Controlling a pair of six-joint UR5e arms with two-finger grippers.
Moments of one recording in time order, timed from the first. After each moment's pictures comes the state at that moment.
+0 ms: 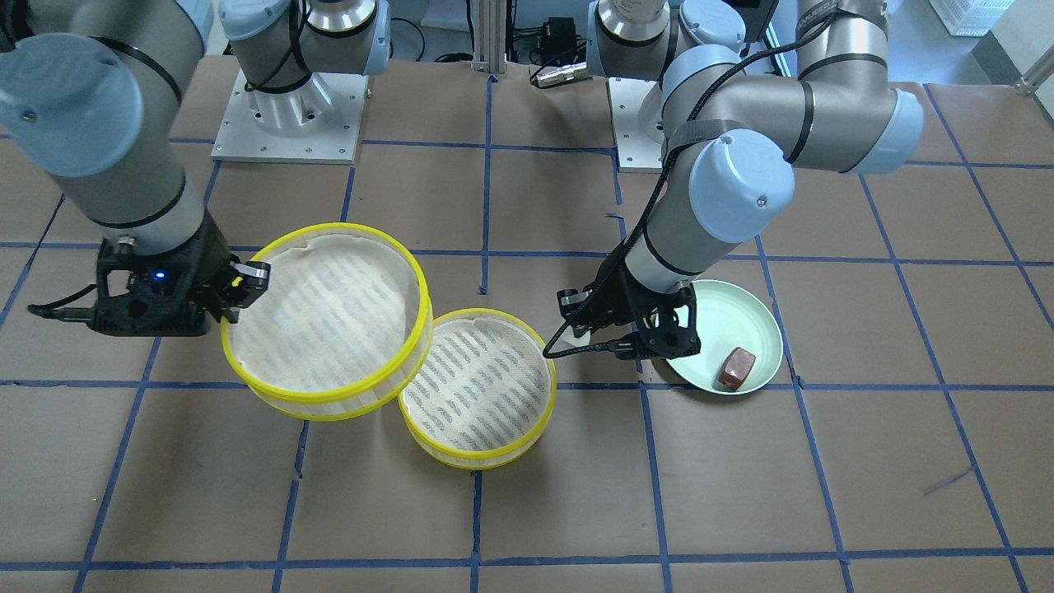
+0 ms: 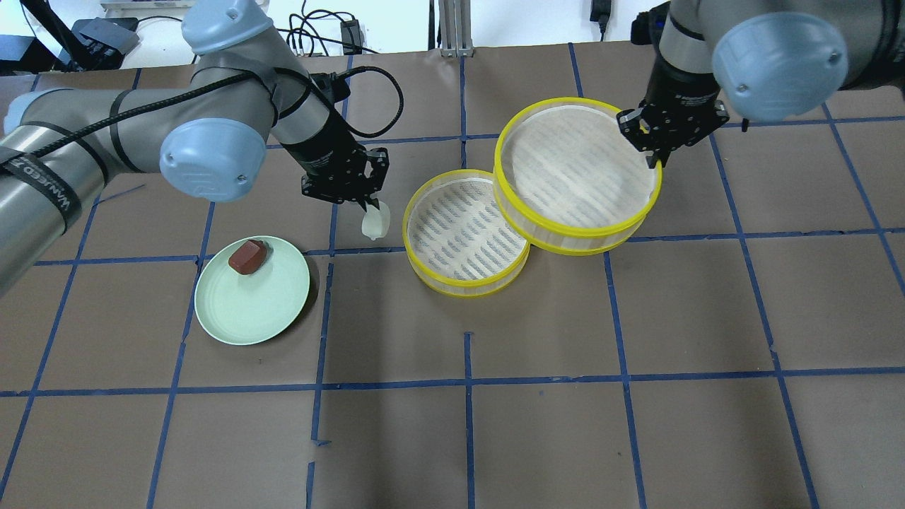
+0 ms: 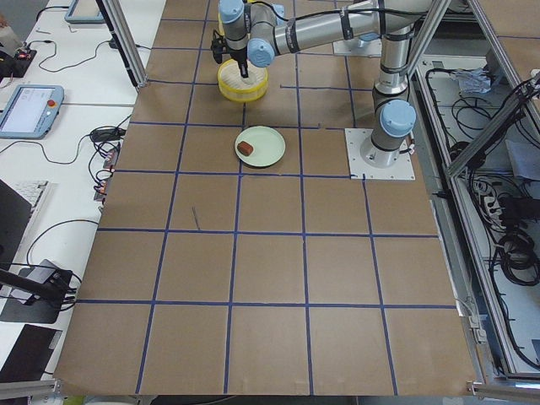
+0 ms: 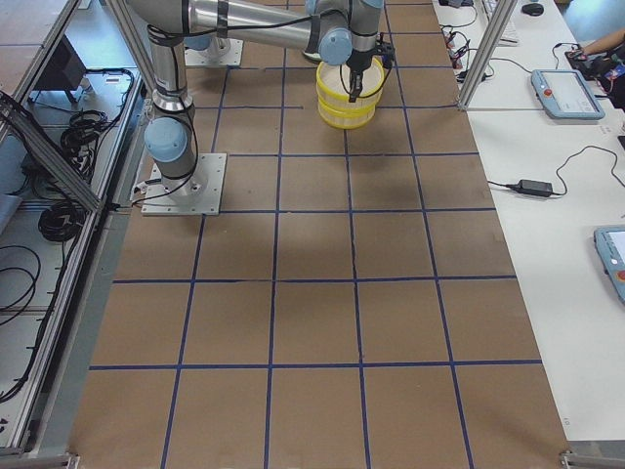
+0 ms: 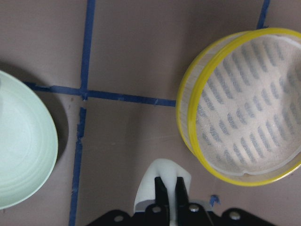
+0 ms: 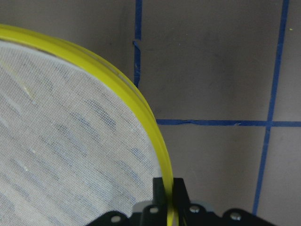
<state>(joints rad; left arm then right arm) -1.67 -1.85 -1.68 -1.23 1.28 -0.26 1.52 -1.38 1.56 -1.73 -1.65 -0.13</state>
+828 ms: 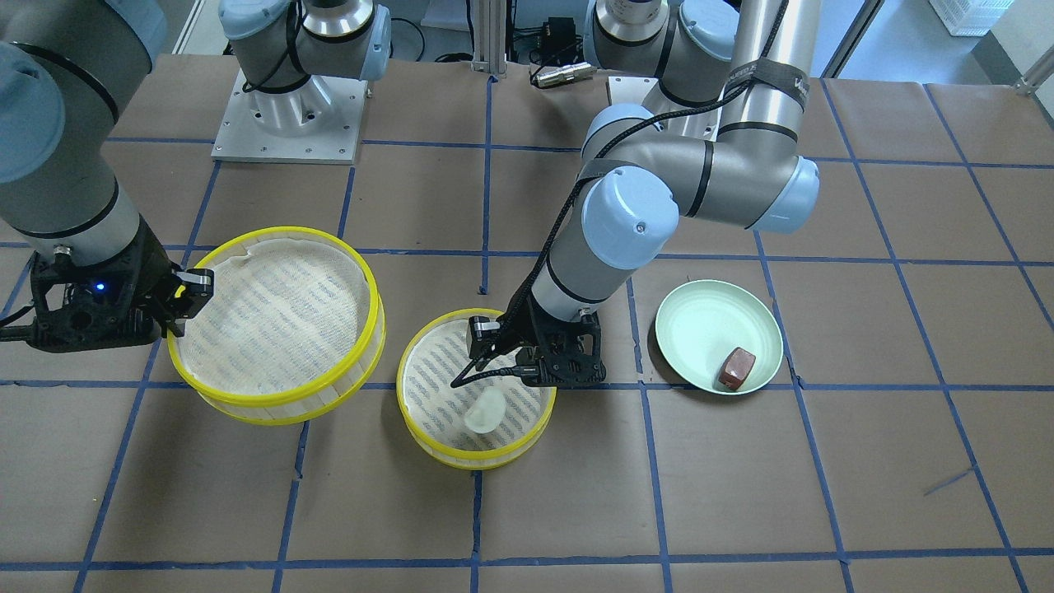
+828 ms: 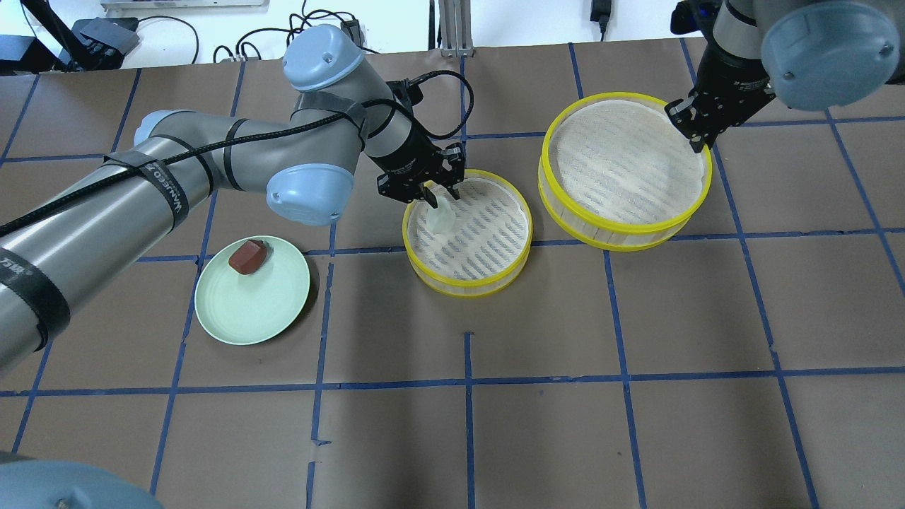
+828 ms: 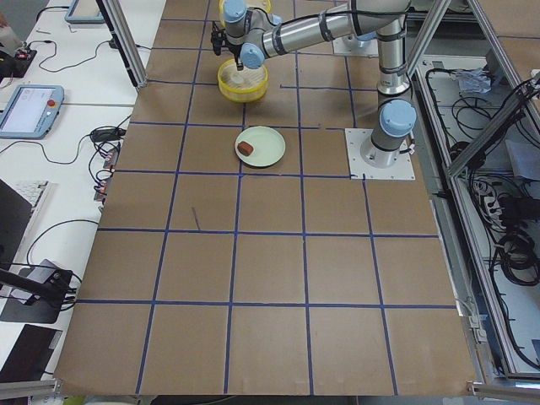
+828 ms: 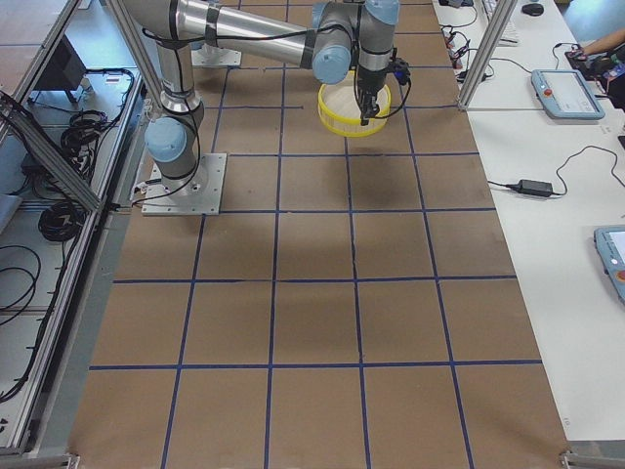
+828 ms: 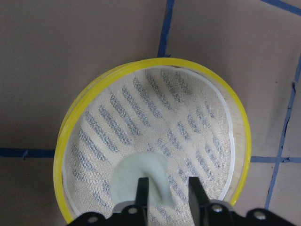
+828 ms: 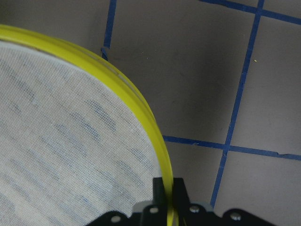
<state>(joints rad) -1.79 -1.96 -1.67 -0.97 1.24 -0.41 1.47 -1.37 1.56 -1.77 -1.67 -0.29</state>
